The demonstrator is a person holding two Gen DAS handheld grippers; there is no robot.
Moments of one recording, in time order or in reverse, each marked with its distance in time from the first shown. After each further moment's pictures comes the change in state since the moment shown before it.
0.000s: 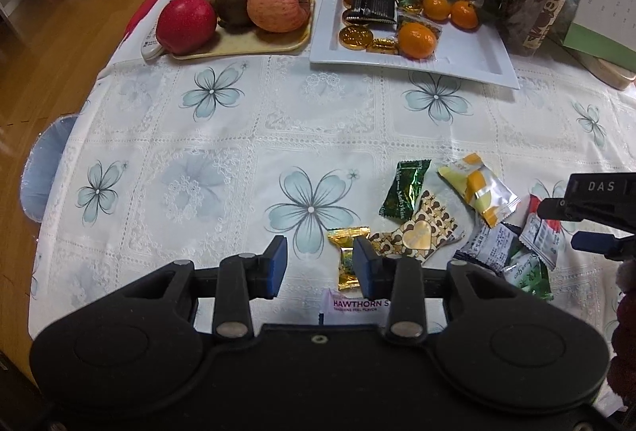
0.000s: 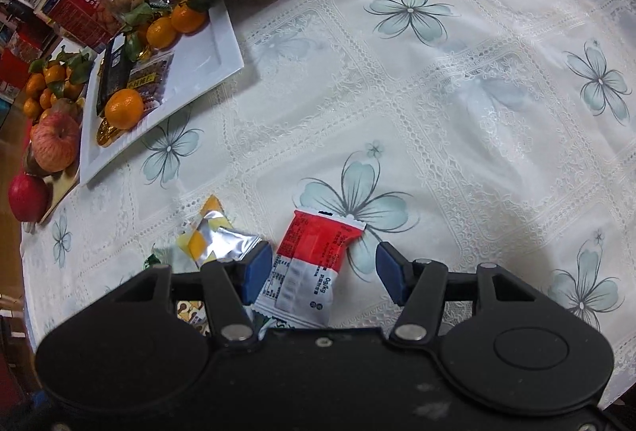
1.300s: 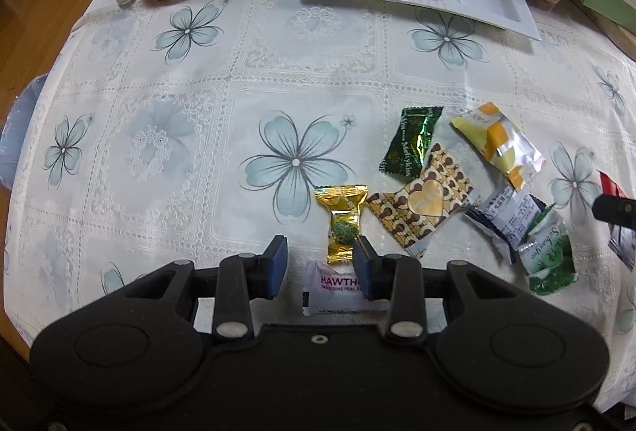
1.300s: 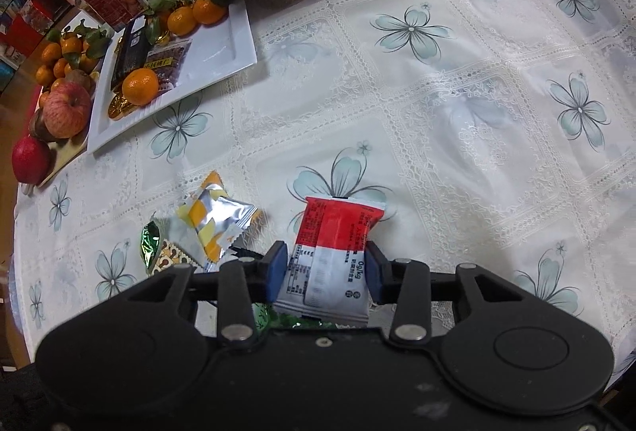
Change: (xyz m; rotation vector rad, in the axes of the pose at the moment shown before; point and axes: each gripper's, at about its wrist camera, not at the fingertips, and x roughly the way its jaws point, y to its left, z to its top) left arm 0.046 -0.003 -0.010 -0.029 0.134 -0.008; right arm -0.037 -0.002 -0.016 -0.120 -0.024 -0.024
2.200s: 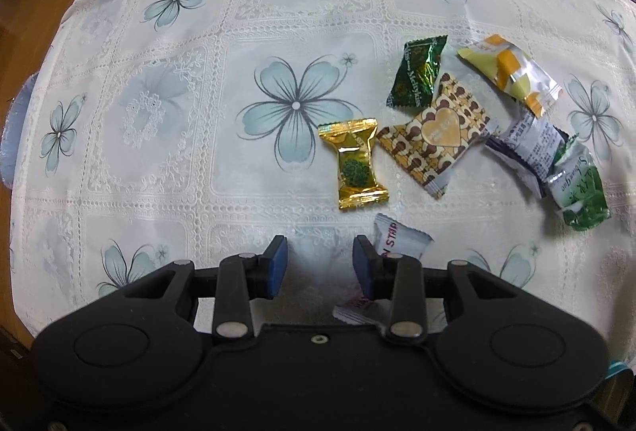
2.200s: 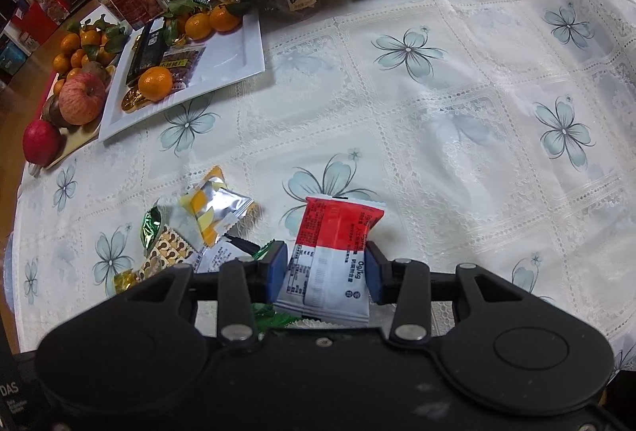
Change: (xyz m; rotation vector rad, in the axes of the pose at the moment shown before) left arm 0.013 -0.004 -0.025 0.108 0.071 0.036; right arm -0.024 -0.006 -0.015 -0.072 -0.049 -0.007
